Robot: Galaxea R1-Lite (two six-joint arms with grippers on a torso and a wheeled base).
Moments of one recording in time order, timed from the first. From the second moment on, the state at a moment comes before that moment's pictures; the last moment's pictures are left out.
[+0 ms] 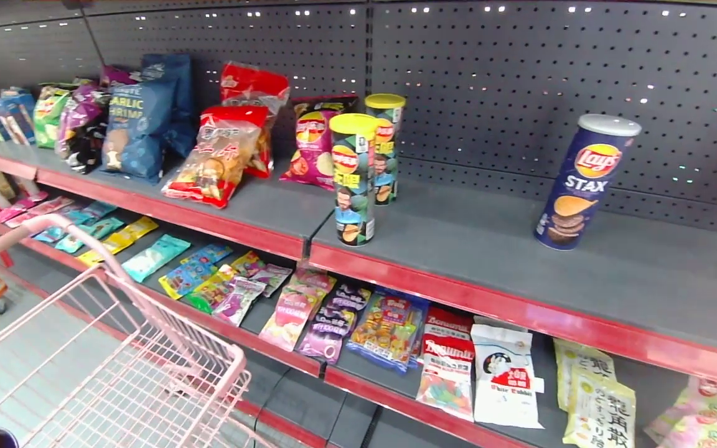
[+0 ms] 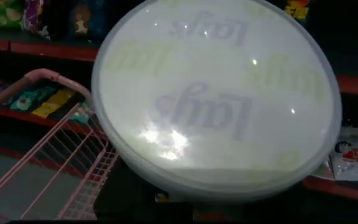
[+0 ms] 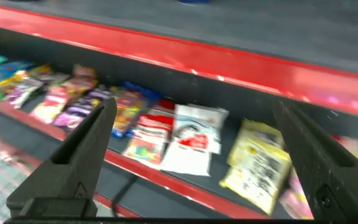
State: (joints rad) left arm -0.11 0.25 -0.61 0.33 0.04 0.04; right arm 0.00 0.00 0.00 0.00 0.01 0.00
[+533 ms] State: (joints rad) left arm -0.12 0.25 -0.62 0.32 0.03 0.07; right arm 0.00 0.00 0.00 0.00 0.01 0.00
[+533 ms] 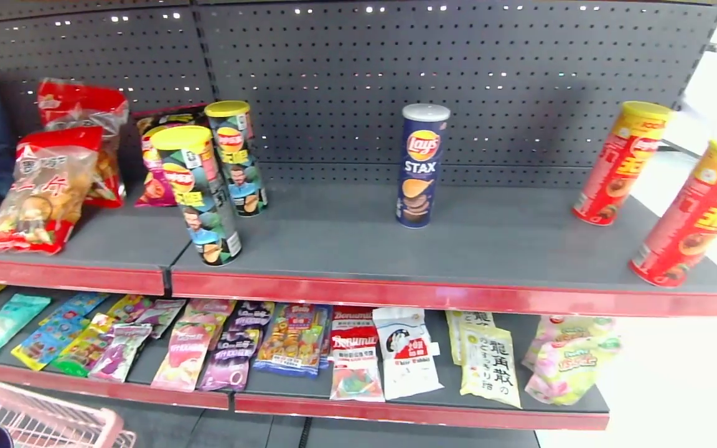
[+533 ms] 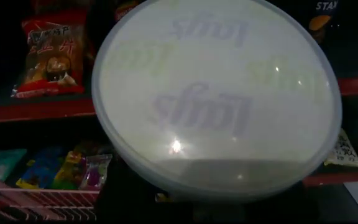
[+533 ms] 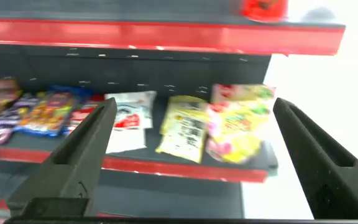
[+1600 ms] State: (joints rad) left arm -0.12 0.18 -0.62 0.39 -0.03 0.15; right arm 0.00 0.00 0.00 -0.01 0.04 -0.03
